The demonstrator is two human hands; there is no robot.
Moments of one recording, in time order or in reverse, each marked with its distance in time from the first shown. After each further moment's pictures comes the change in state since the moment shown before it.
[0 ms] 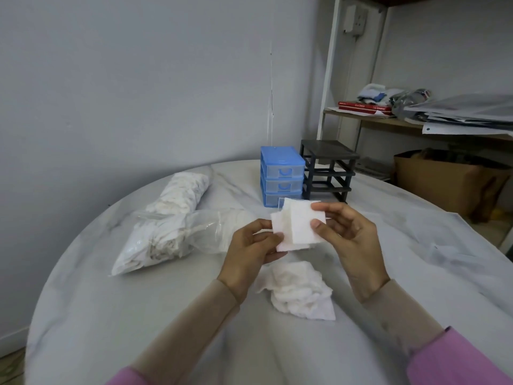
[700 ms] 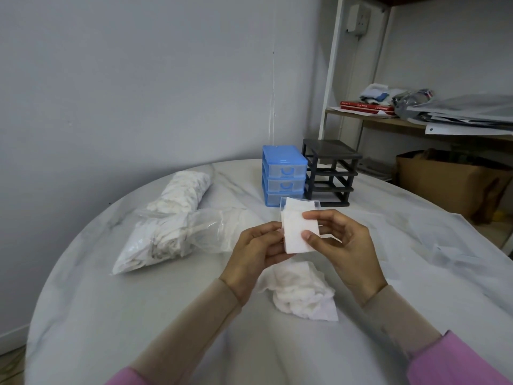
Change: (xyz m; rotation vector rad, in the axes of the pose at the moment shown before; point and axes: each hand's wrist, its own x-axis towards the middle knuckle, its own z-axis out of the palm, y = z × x) left_hand -0.002 0.007 0.005 -0.067 -0.049 -0.098; right_hand -0.003 0.011 0.001 -0.167 -0.057 0.021
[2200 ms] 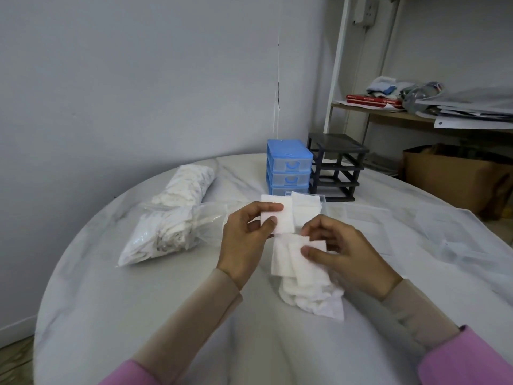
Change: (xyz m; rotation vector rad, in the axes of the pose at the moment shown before) left_hand 0.004 -0.001 -0.015 0.272 0.173 0.348; right_hand -0.001 -0.002 -0.010 -0.266 -0.374 0.070
